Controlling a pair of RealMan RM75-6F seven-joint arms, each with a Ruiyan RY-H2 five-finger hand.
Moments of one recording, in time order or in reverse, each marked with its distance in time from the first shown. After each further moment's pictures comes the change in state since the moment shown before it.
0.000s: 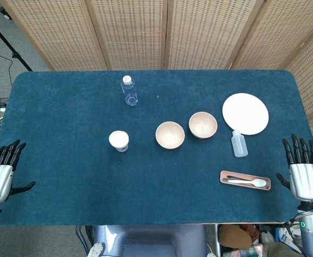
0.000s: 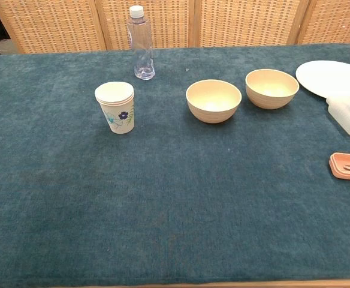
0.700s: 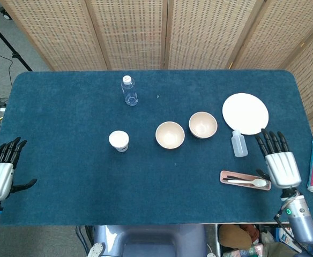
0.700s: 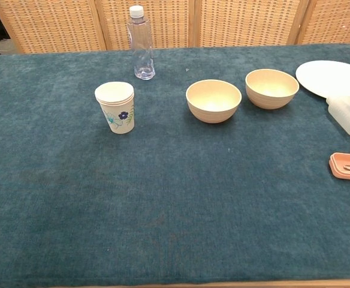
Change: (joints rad) left arm -0.010 -0.010 -0.015 0.004 0.000 0.015 -0.013; right arm 0.135 0.054 0.007 -0.085 -0.039 -0.227 0.030
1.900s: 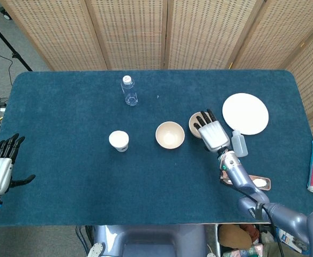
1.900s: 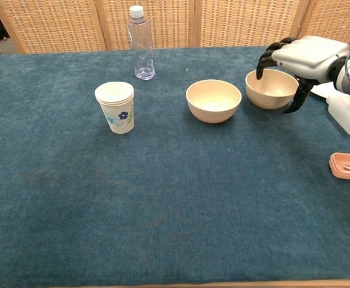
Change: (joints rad) left arm -0.034 -0.007 -0.018 0.049 -0.053 -0.058 -0.029; right arm 0.452 -0.315 0.113 0.270 0.231 -0.484 -0.229
